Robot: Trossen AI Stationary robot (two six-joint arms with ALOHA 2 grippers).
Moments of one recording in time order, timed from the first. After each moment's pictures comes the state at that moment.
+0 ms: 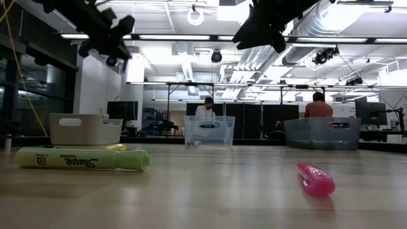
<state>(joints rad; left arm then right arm) 0.50 0.80 0.73 -0.27 -0.51 -0.46 -0.12 1.27 0.99 -0.20 0.23 0.37</state>
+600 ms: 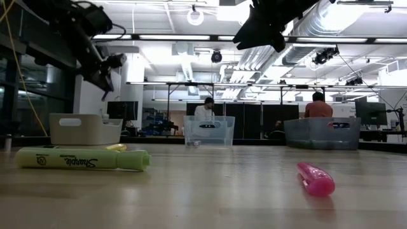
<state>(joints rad) 0.93 0.95 0.73 -0.45 -0.22 -0.48 -0.12 1.27 0.99 -0.21 0.24 0.33</state>
